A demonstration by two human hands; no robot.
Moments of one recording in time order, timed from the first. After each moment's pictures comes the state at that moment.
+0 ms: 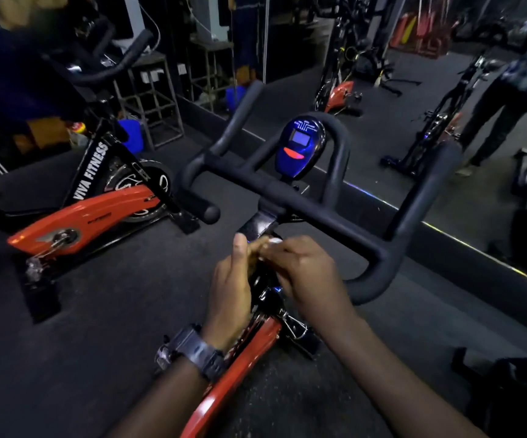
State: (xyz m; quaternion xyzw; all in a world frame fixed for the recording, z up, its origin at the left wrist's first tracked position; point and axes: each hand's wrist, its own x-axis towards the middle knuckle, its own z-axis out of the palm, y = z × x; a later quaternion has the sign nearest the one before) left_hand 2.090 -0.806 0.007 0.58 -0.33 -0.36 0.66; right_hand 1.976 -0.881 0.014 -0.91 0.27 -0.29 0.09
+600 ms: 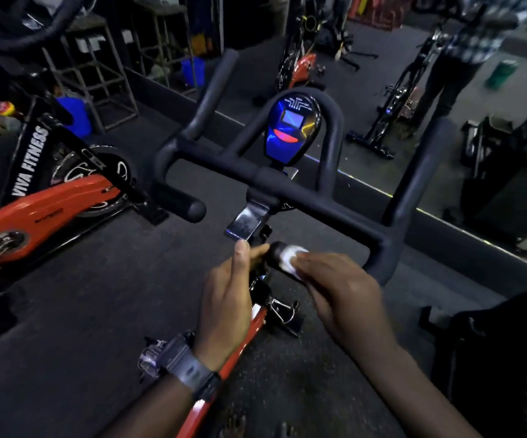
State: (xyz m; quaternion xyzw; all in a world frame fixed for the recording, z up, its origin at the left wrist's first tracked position) left_hand 2.108 -0.804 -0.003 0.58 -0.40 -0.36 0.61; right_hand 1.949 -0.856 0.008 -0.87 0.34 -0.34 0.09
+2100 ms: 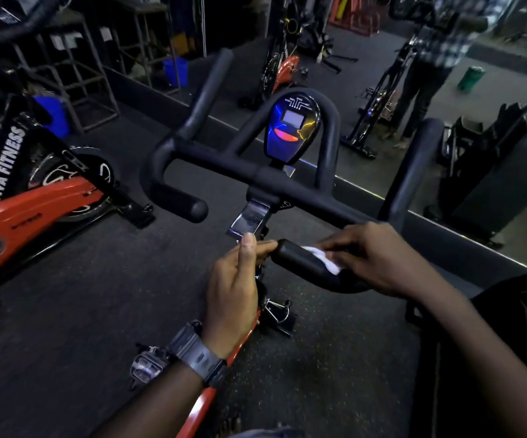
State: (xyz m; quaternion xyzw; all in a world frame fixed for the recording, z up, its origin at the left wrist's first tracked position) left_hand 2.119 -0.812 -0.010 0.56 -0.43 -0.32 0.63; right_hand 1.935 -0.901 0.072 -0.88 0.43 -0.08 0.18
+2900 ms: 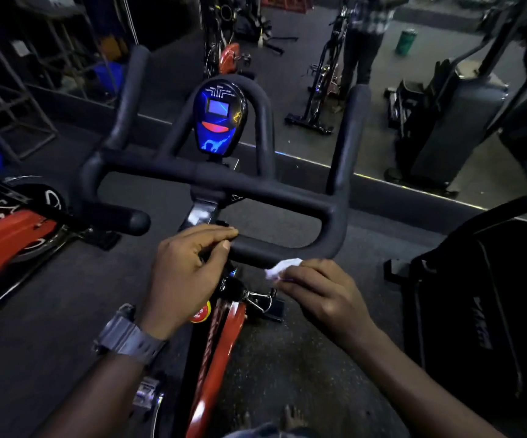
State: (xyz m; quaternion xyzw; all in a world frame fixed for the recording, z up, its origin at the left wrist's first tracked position) left_hand 2.142 -0.835 0.007 0.55 -0.66 -0.20 0.47; right_hand 1.911 -0.837 -0.030 -0.88 0.31 -0.35 -0.11
